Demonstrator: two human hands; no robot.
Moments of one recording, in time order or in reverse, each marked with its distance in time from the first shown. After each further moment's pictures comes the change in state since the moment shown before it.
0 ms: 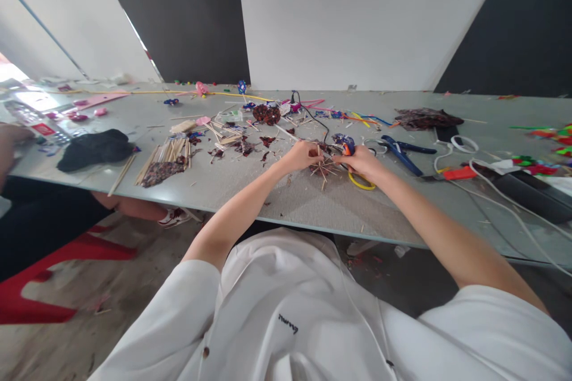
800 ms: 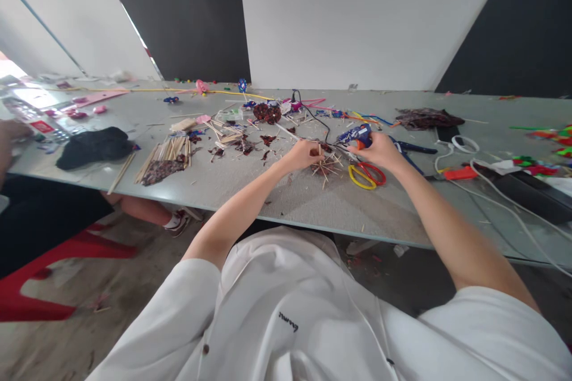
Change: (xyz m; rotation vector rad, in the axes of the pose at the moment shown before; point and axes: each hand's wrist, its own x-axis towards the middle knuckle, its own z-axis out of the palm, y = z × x) left_hand -0.001 0.008 -0.001 0.056 -0.004 -0.027; right_hand 0.028 0.024 -0.053 -0.375 0.235 -0.336
